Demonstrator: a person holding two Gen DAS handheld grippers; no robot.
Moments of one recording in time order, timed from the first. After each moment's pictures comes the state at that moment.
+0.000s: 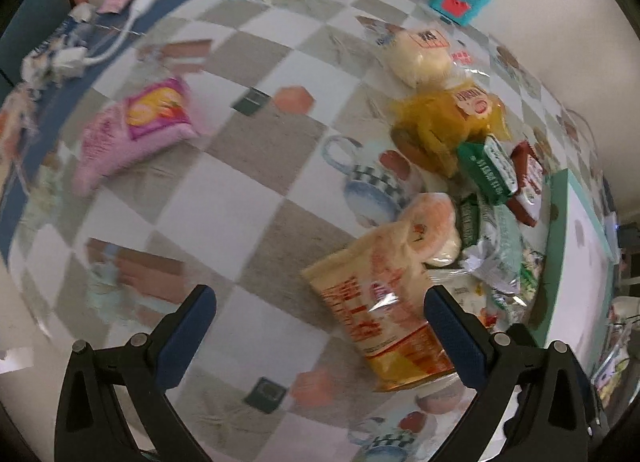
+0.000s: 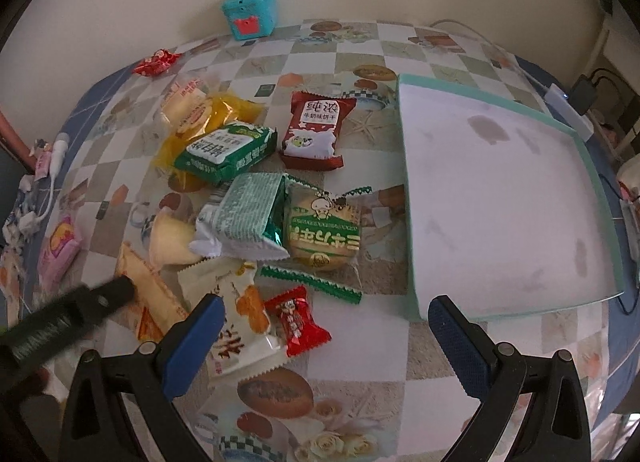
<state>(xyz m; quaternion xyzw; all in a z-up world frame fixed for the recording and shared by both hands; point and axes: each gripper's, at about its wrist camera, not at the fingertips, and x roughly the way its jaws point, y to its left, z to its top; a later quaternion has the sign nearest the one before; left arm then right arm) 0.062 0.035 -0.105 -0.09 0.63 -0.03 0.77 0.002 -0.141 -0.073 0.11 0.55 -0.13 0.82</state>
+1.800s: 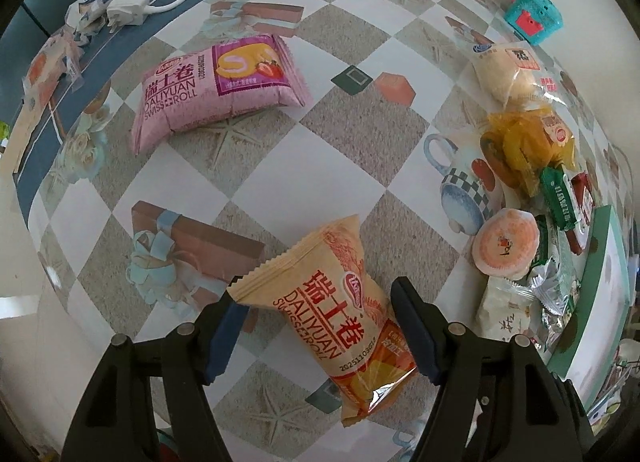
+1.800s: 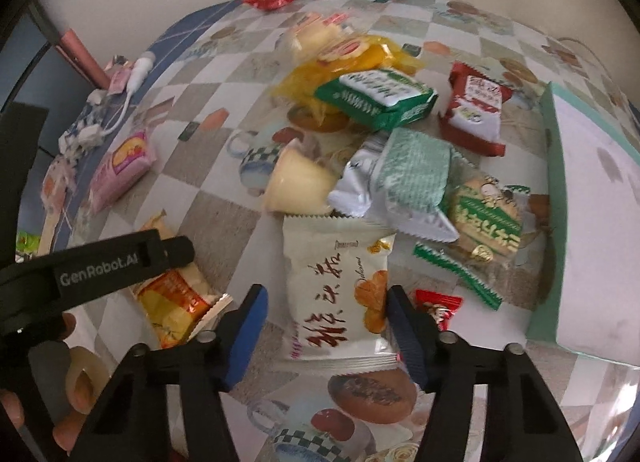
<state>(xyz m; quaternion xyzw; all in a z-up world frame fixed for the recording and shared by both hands) 0.054 0.114 -0.128 -0.11 0.66 0.06 0.74 0.018 -0.075 -0.105 0.07 0.59 0.04 0.80</state>
